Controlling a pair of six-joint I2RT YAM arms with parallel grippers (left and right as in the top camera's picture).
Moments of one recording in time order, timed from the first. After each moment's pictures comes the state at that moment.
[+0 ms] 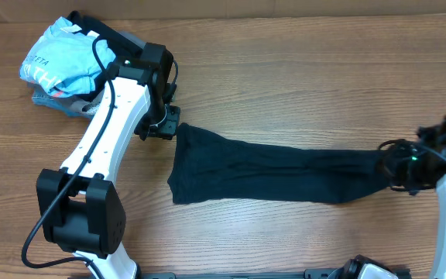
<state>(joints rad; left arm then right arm) -0.22 1.86 1.61 -1.31 -0.02 -0.07 -0.40 1.28 1.03 -1.10 -0.33 0.35</state>
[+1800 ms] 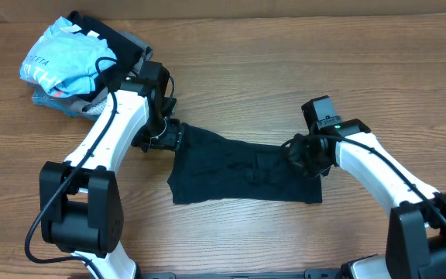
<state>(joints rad) -0.19 1.86 1.41 -1.14 0.06 -0.05 0.27 1.63 0.98 -0.76 -0.18 0.65</state>
